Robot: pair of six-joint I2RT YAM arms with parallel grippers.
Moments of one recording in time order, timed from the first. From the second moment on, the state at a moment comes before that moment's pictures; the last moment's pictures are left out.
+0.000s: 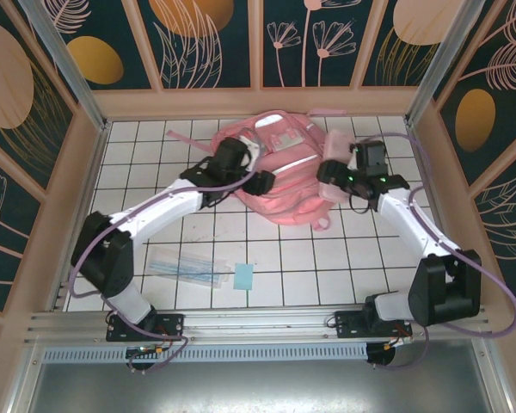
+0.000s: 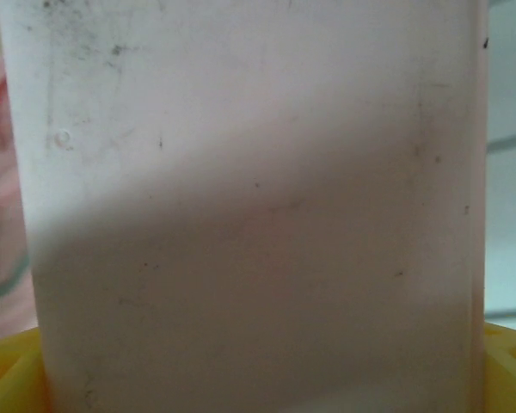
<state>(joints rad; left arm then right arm) -0.70 1.69 1.32 -0.30 0.05 -0.17 0.17 1.33 0.98 -0.45 -0.16 0.47</state>
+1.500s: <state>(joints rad) -0.74 2.03 1.76 -0.56 0.10 -0.08 0.10 1.36 0.79 -0.29 -0.34 0.53</state>
